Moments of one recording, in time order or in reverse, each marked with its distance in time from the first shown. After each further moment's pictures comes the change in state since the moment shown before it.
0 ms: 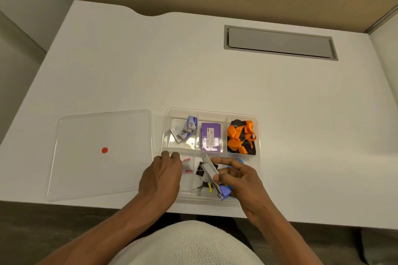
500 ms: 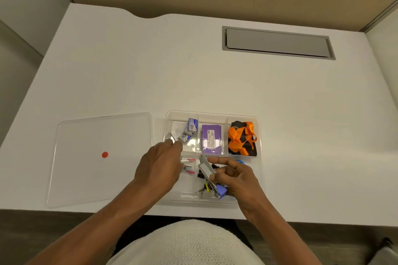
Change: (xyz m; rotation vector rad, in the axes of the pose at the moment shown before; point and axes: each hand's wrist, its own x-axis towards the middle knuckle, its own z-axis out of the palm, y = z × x) left_hand 0.017 -0.019 -0.039 -0.164 0.176 0.177; right_hand 0.005 -0.006 0.011 -0.046 -0.008 -0.019
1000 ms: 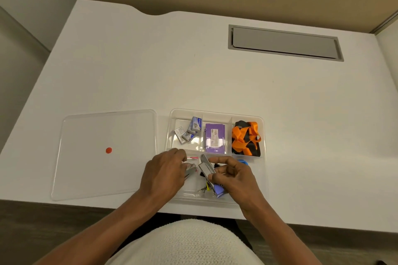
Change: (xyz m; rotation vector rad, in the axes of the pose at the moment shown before) left_hand -0.012 -0.005 0.037 -0.155 0.122 -0.022; right_hand 0.010 0.010 0.007 -0.113 0.035 -0.066
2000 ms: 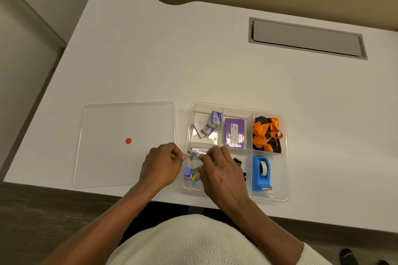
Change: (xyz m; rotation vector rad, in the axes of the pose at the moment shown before) left_hand -0.002 -0.066 -0.003 -0.259 -0.110 -0.389; right_hand 0.016 0.013 0.088 -1.220 0.216 -0.709
